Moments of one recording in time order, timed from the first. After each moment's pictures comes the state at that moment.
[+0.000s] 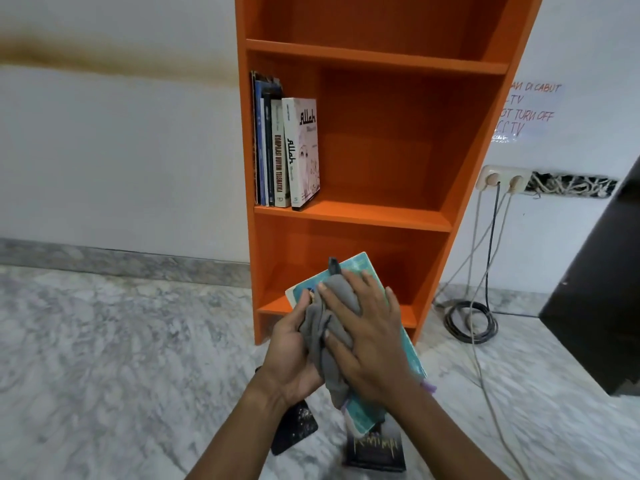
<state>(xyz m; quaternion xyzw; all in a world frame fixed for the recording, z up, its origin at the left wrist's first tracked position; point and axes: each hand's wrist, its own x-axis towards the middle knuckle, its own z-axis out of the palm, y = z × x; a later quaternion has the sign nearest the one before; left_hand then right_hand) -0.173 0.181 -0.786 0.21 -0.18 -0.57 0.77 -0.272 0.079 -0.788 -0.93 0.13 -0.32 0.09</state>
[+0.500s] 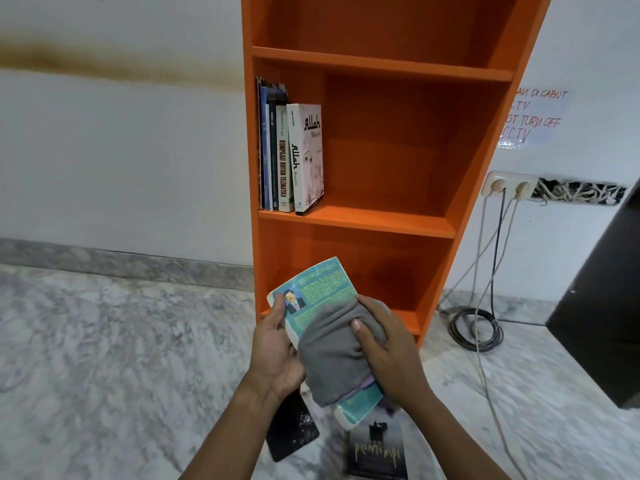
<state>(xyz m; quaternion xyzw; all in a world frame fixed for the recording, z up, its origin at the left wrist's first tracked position) -0.148 0.174 -0.796 0.23 -0.09 -0.48 0.84 -0.278 0.043 -0.812 -0.84 0.20 -0.33 0.37</state>
